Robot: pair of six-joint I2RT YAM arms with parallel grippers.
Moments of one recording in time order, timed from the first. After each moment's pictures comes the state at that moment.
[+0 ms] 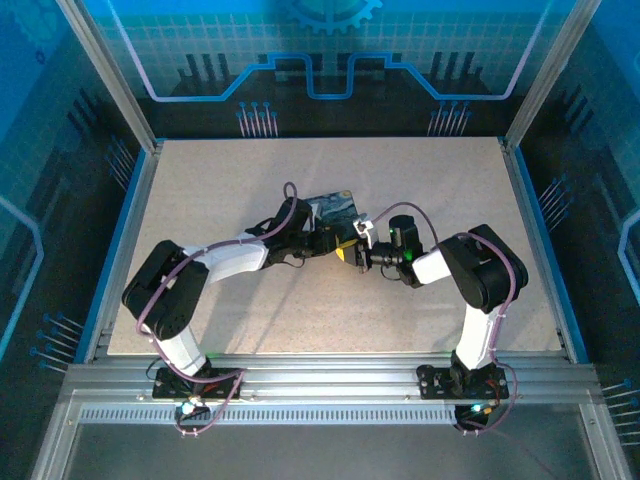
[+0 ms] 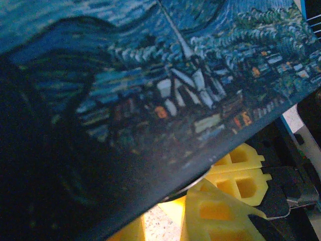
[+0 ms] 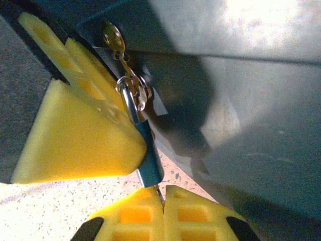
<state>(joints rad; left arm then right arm) -0.58 1.72 0.97 -0.02 0.31 -0.73 0.40 1.88 0.65 0.76 -0.76 0.16</state>
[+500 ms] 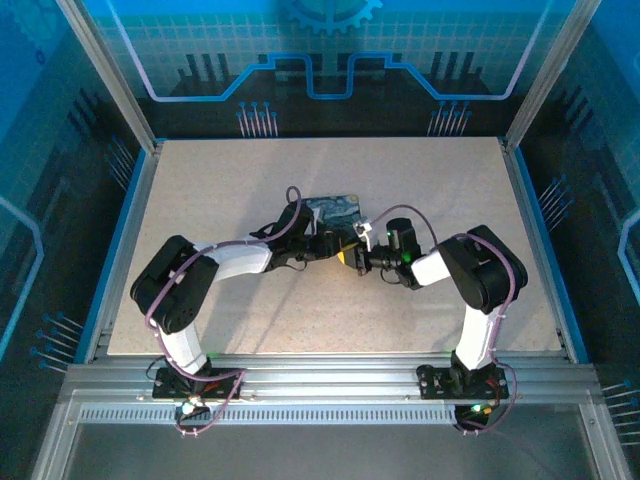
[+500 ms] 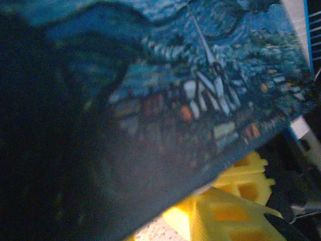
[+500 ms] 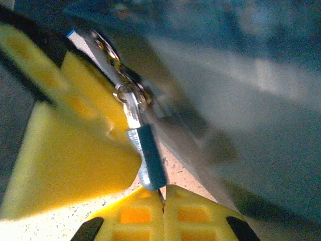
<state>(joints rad) -0.58 1.77 0.93 0.08 0.34 -0.75 0.42 1.88 0.63 0.70 -0.68 0.19</state>
